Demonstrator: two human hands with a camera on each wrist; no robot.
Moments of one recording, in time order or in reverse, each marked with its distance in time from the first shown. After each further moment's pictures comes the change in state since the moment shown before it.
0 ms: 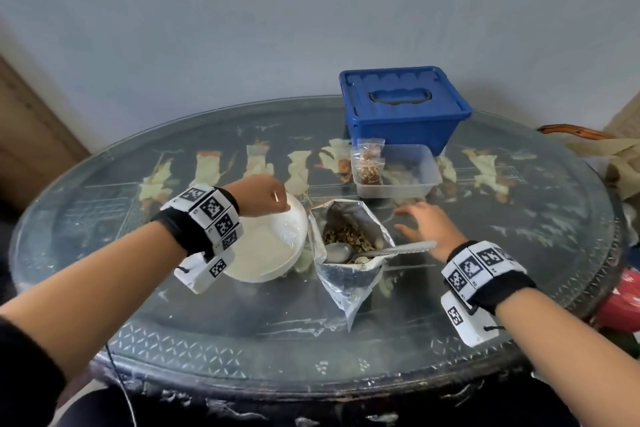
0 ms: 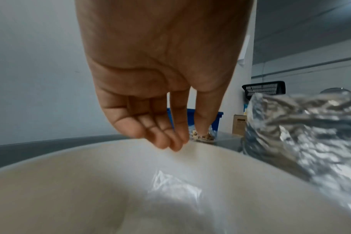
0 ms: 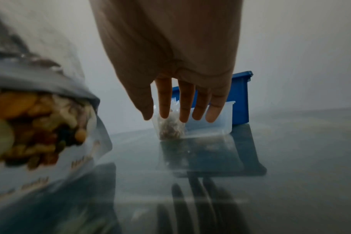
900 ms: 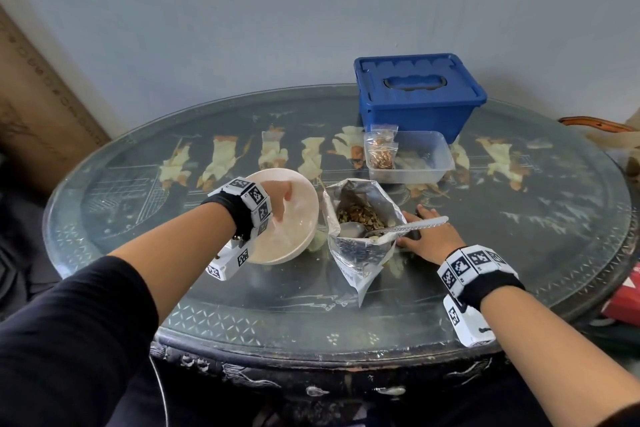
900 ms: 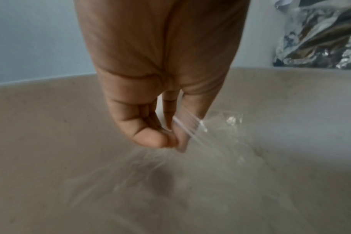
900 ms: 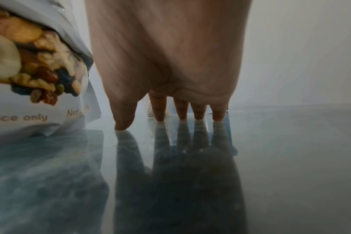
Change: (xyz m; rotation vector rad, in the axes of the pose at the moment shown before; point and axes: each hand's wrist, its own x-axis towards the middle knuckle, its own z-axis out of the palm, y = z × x) left_hand 0.008 -0.007 0.037 0.055 -0.182 -0.240; right_hand -0.002 0.020 0.056 -0.154 -0.141 0.147
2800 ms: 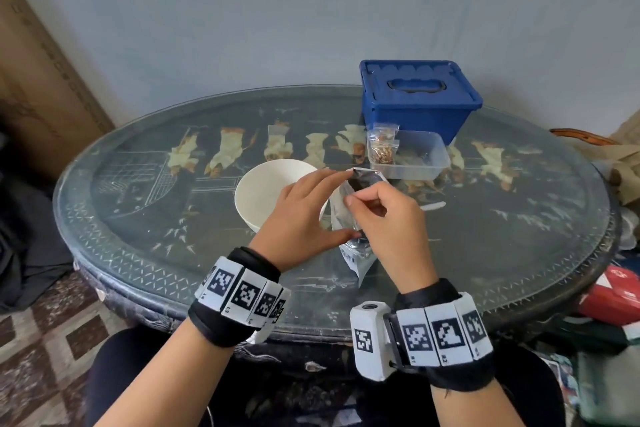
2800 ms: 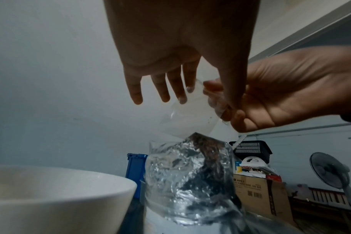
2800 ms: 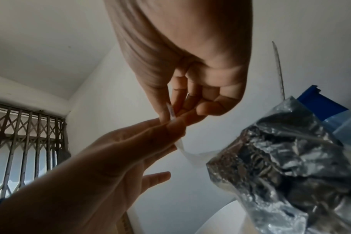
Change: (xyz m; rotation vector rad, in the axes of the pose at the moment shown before) left_hand -0.116 0.037 0.055 -0.484 0.854 0.652; right_hand -0.144 -0.155 -0.068 0.906 0.582 -0.292
